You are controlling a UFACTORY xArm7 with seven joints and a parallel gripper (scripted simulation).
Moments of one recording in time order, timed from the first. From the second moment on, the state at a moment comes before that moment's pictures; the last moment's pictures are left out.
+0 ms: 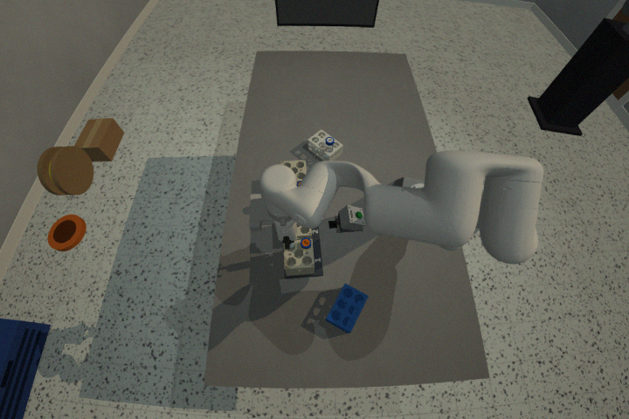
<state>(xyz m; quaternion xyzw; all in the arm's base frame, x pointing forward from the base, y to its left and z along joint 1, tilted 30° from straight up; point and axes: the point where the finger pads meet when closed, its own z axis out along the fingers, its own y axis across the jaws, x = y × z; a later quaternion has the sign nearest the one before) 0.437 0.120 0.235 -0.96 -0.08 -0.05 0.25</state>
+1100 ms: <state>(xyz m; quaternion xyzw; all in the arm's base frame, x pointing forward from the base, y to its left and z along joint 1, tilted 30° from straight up) 0.439 0.134 0.210 -0.96 -0.08 -0.05 0.25</state>
